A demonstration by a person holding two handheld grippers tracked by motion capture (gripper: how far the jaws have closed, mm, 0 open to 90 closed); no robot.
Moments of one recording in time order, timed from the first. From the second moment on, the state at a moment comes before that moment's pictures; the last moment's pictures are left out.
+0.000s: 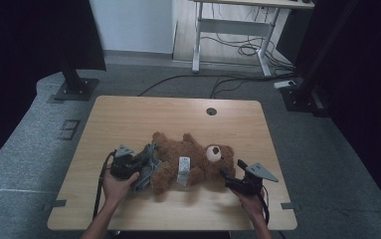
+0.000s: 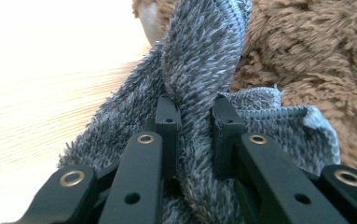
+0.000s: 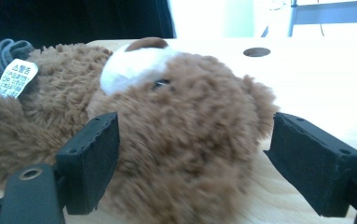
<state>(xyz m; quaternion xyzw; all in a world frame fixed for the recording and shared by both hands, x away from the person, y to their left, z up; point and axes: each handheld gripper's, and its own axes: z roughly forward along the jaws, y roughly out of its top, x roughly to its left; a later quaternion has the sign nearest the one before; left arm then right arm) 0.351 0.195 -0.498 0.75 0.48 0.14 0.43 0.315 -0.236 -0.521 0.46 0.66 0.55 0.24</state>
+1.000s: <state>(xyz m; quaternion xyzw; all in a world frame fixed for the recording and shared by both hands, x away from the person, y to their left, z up) 0.312 0.289 -0.526 0.75 0.54 0.16 0.34 0.306 -0.264 -0.535 0.48 0.67 0.51 0.24</state>
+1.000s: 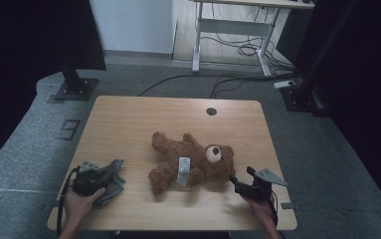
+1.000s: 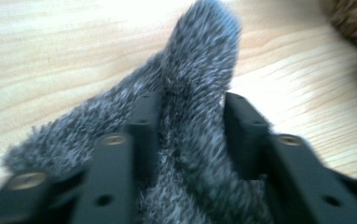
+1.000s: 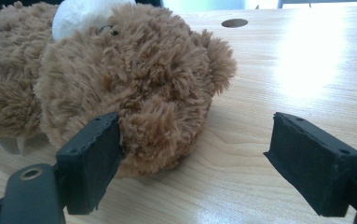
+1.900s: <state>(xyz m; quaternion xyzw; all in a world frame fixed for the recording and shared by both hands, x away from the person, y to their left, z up) 0.278 0.251 -0.499 0.76 0.46 0.16 0.44 0.287 -0.264 -0.540 0.46 0.68 0.51 0.23</state>
